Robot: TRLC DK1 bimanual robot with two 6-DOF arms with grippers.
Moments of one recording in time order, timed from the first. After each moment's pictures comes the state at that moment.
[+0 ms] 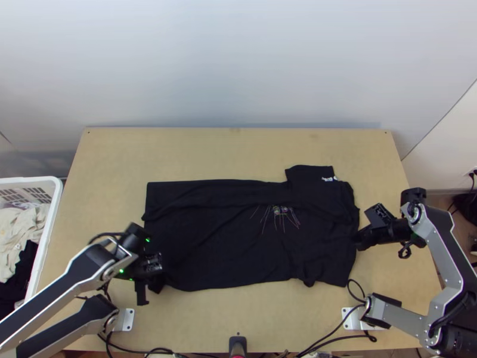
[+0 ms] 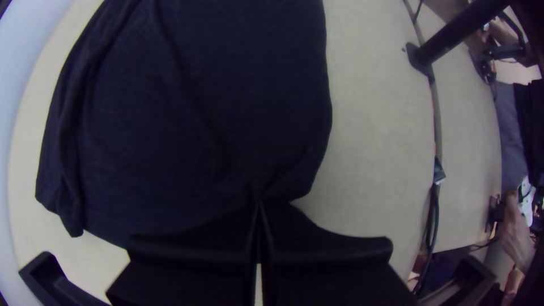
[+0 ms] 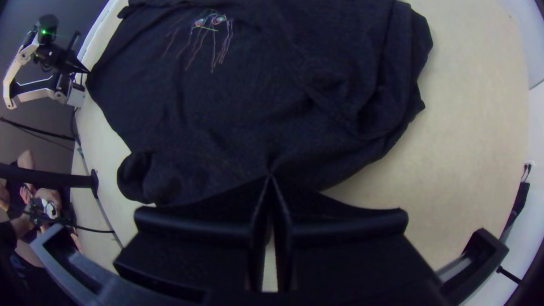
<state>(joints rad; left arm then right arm) -0.55 0.94 0.60 -0.96 0.21 0.76 -0.29 1.28 0.80 -1.03 -0.48 -0.83</state>
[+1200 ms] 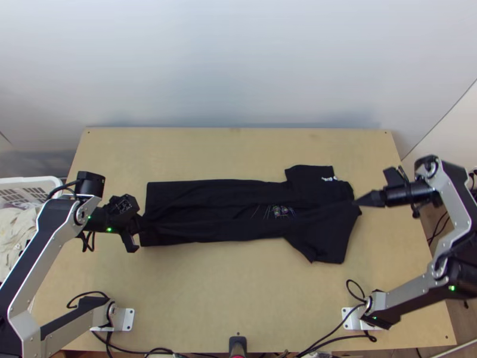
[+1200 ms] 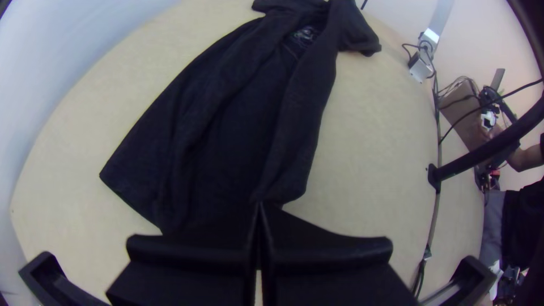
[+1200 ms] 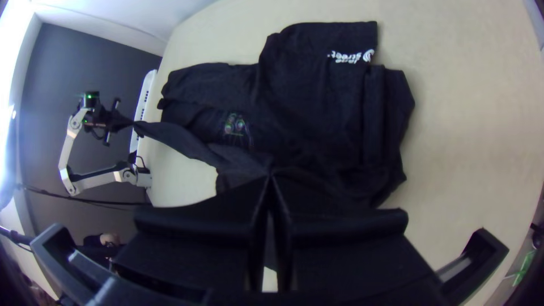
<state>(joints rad) -0.02 1.18 0.94 -1.00 0.52 0.89 -0.35 1.69 1.31 -1.30 -0.76 -0.66</state>
